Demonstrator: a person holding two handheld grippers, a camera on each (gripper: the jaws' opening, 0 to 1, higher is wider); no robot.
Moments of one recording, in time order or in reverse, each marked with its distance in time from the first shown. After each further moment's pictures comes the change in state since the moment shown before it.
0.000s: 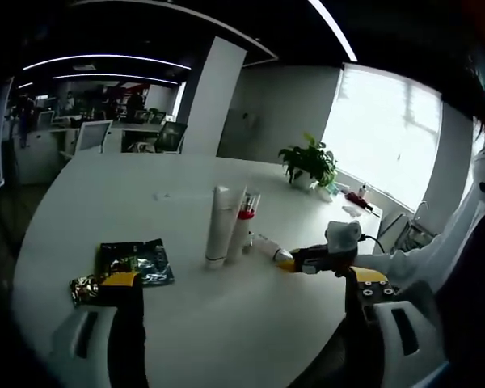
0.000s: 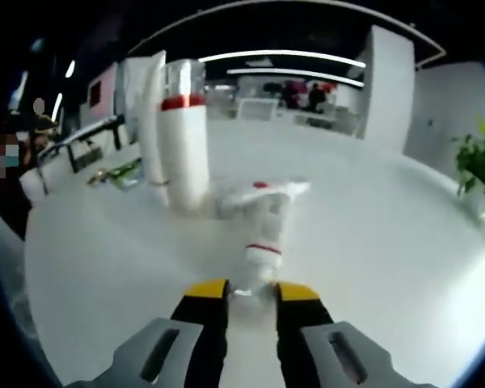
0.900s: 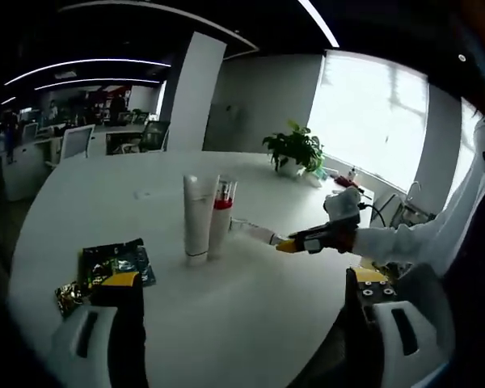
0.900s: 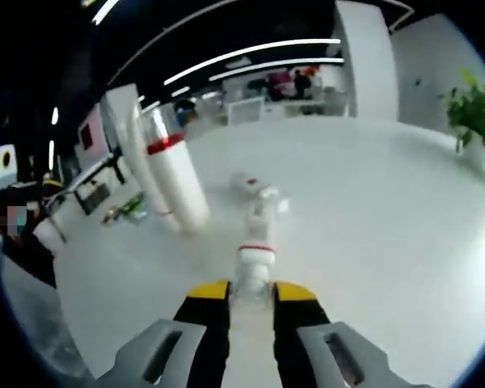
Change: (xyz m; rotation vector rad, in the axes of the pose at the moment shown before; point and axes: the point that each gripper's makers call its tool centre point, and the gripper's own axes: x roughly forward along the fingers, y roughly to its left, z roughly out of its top) left arm 0.026 -0.029 -0.020 0.097 0.051 -0.052; right arm -0.032 0.002 0.008 0.270 0.008 0.103
